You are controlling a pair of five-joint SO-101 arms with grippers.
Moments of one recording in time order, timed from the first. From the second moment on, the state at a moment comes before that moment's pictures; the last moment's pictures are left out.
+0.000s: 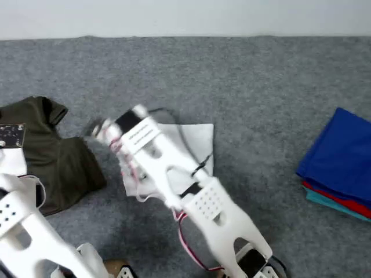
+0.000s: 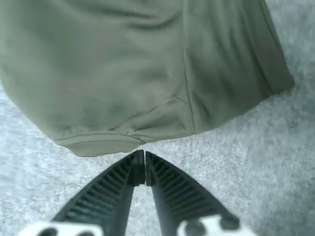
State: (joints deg) left arm -48.0 -40.9 40.3 84.4 -28.5; right arm -49.6 56.6 -56.9 100.5 26.8
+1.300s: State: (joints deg) left arm -48.0 -48.0 46.0 82.8 -28.2; right arm -30.7 59.0 -74.0 100.6 24.7
